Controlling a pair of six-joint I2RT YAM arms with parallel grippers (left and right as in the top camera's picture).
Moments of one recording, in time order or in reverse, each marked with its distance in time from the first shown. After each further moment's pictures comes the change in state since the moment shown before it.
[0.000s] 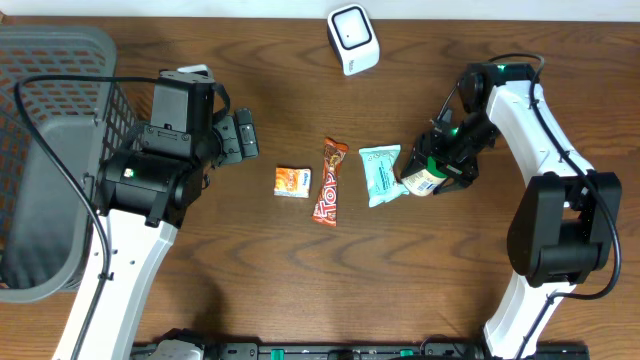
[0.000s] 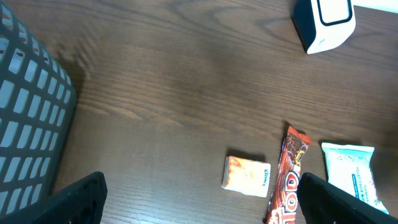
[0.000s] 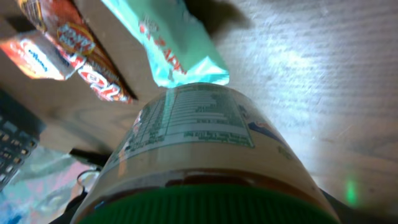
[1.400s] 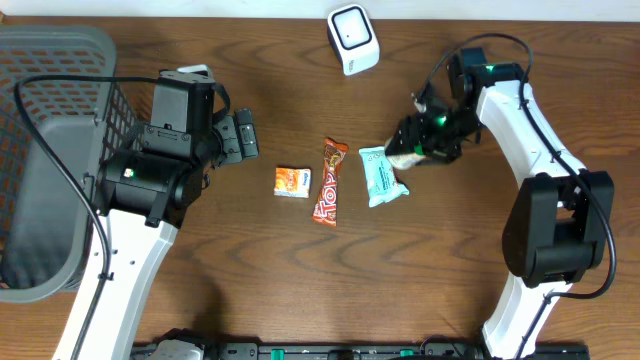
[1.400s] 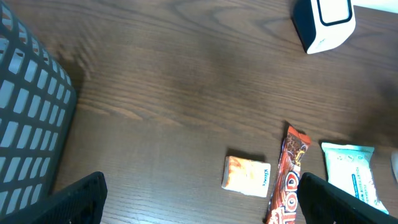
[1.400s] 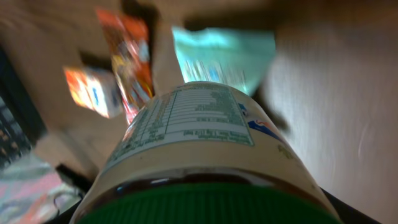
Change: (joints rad) left arm 0.000 0.000 0.000 0.000 0.000 0.000; right arm 0.042 0.002 0.010 0.294 -0.051 -0.110
